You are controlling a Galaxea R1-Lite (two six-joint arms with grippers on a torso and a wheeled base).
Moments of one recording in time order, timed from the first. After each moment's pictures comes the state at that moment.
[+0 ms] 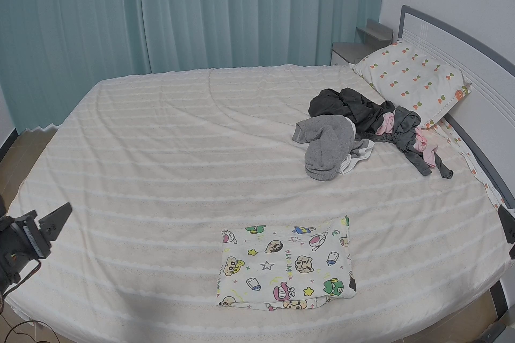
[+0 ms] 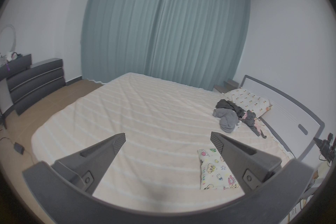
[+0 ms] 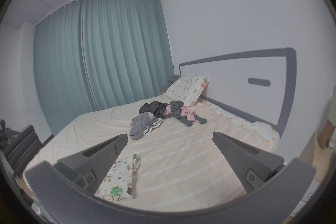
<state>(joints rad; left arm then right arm) -0.14 0.77 -0.42 -0.03 0.21 -0.30 0.08 0.55 -0.22 -0.21 -0.29 0.18</state>
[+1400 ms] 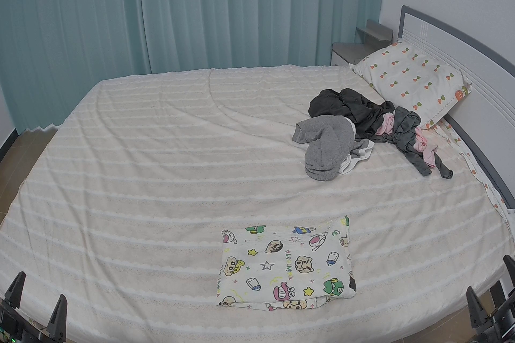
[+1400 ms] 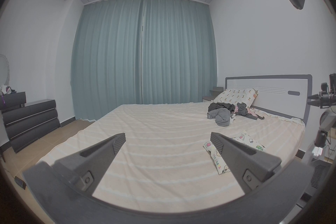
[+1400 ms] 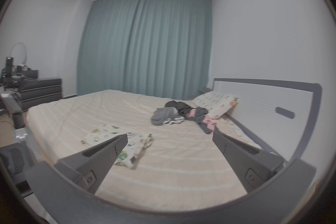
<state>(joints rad) 0.00 0.01 -0.02 0.00 -0.02 0.01 -0.22 0.10 -0.02 -0.02 0.37 -0.16</state>
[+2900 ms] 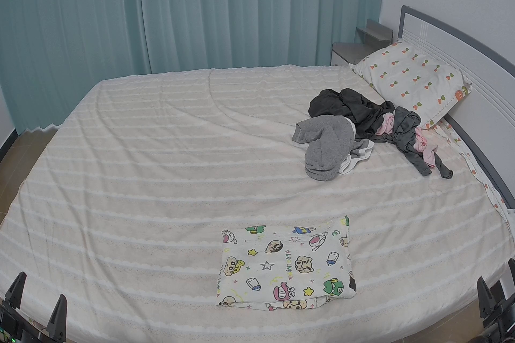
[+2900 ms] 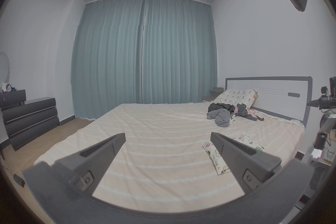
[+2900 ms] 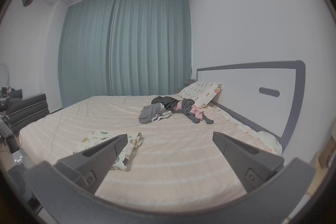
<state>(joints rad) 0.00 0.01 -0.02 0.00 -0.01 0.00 -0.05 0.09 -0.02 0.00 0.00 0.00</state>
